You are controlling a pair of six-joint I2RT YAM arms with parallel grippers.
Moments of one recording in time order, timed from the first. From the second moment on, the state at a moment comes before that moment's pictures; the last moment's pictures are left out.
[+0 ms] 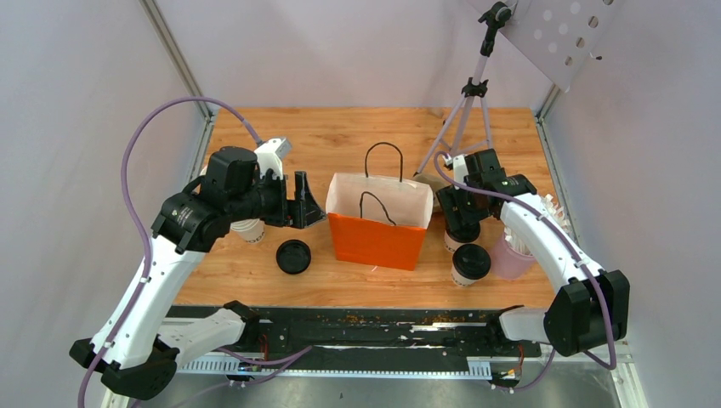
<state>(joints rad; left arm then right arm) -0.53 1.00 1.41 -1.05 0.26 -0.44 0.28 1.31 1.08 -0.85 -0.03 -0.14</state>
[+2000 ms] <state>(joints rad) -0.53 1.01 1.40 -1.05 0.26 -0.43 0.28 1.34 1.12 -0.92 -0.05 -0.13</state>
